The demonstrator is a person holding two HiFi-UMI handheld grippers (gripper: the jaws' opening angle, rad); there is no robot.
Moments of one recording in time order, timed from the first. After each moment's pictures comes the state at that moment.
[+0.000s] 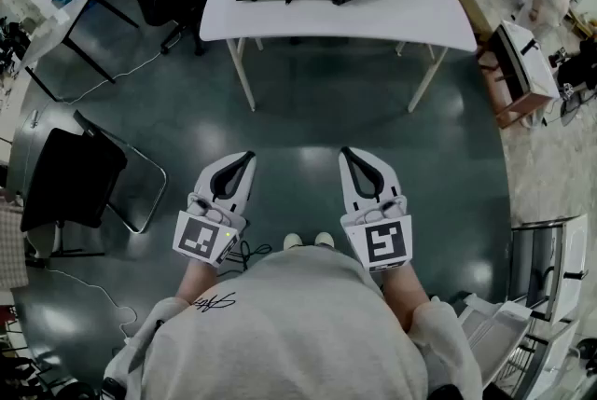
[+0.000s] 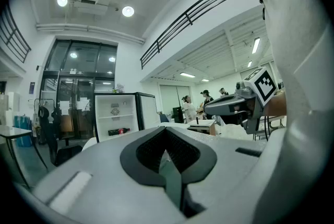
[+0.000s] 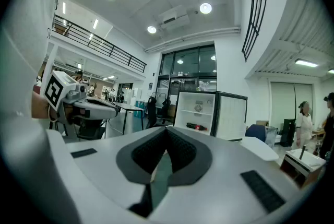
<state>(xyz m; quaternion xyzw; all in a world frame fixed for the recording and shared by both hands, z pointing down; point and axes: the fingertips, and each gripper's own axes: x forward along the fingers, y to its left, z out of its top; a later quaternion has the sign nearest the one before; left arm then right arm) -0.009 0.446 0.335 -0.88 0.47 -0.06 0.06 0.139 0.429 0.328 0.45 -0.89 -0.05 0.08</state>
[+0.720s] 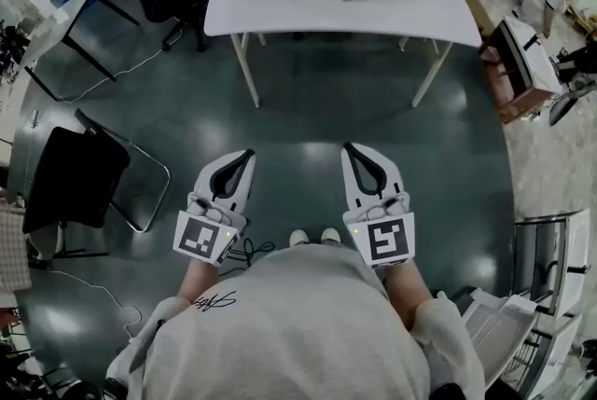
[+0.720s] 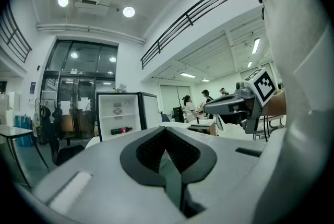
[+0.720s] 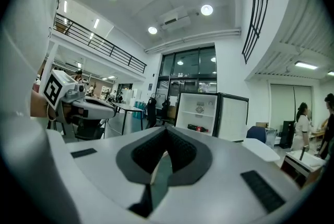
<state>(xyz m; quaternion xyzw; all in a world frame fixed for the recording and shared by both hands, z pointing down) -0.037 0.451 0.338 -0.88 0.47 -0.06 0.07 0.114 0.432 0.329 0.45 -0.89 -0.06 0.07</state>
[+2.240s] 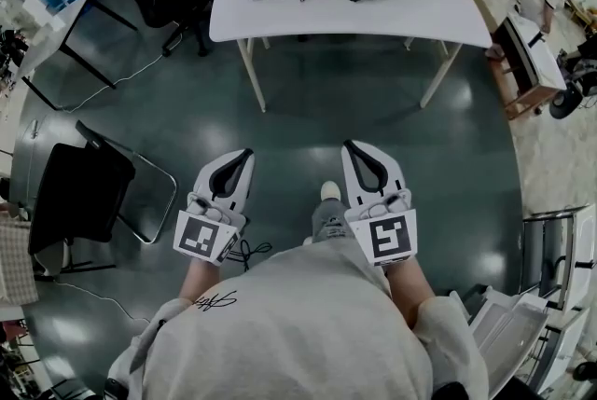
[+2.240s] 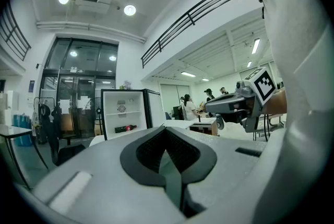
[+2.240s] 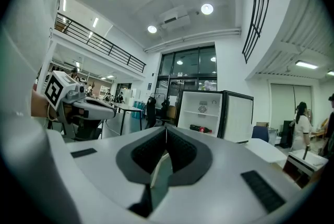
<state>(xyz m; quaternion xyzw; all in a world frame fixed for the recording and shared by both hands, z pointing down) -0.092 0.412 0.353 -0.88 0.46 -0.06 0.06 0.063 0.396 0.342 0.46 -0.89 -0.05 0.08</state>
